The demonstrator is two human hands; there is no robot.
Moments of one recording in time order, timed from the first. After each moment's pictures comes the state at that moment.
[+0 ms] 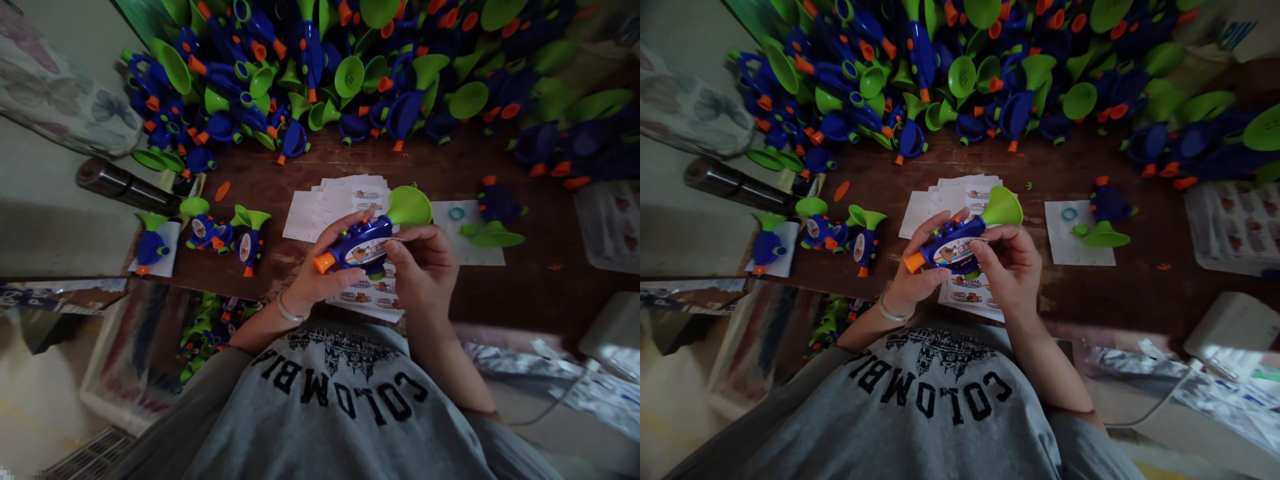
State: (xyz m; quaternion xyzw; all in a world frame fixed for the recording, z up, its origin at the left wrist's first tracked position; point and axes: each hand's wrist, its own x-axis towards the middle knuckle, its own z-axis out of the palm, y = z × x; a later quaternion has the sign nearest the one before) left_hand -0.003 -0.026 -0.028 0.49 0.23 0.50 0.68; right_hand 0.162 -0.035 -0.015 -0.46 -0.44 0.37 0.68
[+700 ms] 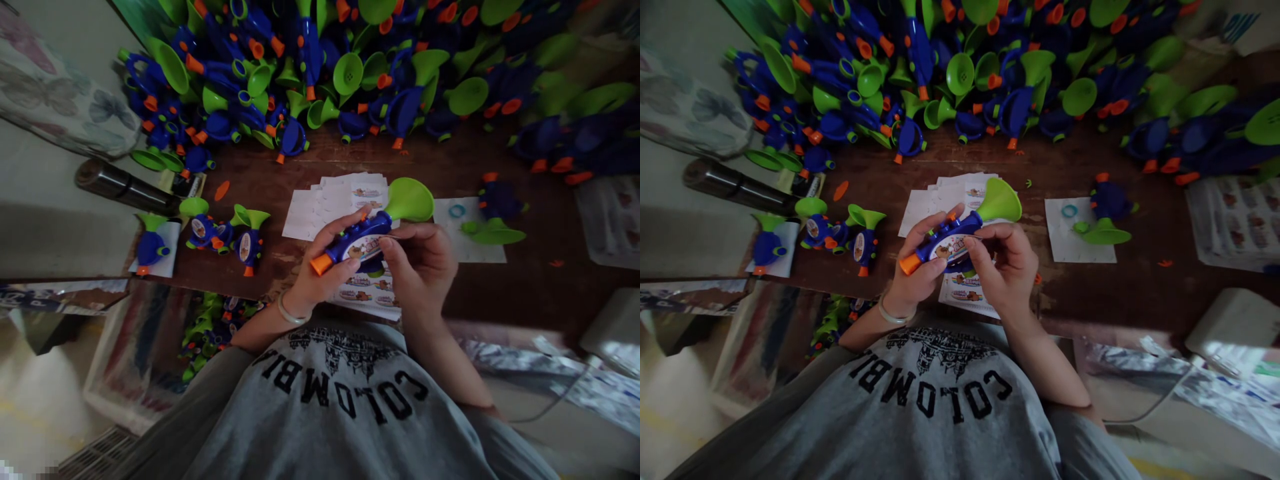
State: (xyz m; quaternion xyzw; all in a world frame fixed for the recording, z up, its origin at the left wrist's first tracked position) left_hand -0.001 -0.024 -0.036 0.58 0.22 0.53 0.58; right_hand 0.157 -0.040 -0.012 -0.49 -0.51 0.28 0.66
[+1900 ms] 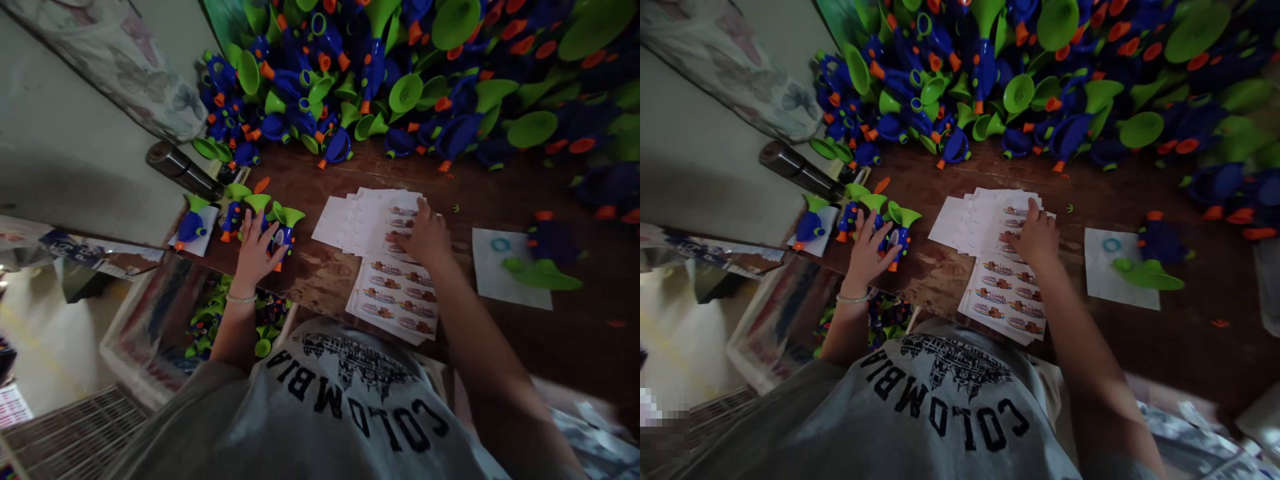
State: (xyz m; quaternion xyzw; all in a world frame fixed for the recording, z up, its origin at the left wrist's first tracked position) left_hand -0.225 -0.022 -0.097 0.76 0.59 0.25 -0.04; right_hand 0.197 0.086 -0.106 -0.69 -0.69 0.20 0.11
